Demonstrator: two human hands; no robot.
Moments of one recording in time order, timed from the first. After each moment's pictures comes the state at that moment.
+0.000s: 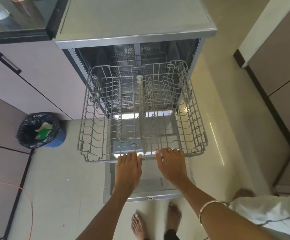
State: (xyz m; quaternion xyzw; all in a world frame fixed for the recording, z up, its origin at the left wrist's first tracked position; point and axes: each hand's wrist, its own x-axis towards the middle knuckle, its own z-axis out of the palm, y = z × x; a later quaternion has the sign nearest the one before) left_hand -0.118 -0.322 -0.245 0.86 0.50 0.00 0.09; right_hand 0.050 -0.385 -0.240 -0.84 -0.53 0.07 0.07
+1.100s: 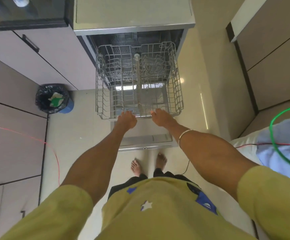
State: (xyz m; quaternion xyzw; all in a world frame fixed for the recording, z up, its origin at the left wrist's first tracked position) left_hand -0.126 -0.318 -0.055 0.78 0.50 -0.20 0.31; right_hand 0.046 -0.398 -0.054 -0.81 -0.44 0.39 0.01
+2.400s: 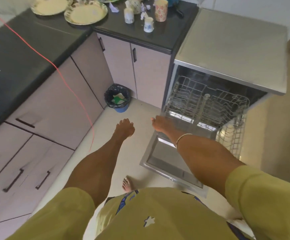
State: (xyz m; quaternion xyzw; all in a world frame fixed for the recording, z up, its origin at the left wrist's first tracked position) left_hand -0.384 -0.280 -0.003 0.61 0.73 -0.08 0.30; right_hand -0.196 -0.258 0.026 -0.64 -0.71 0.27 -0.14
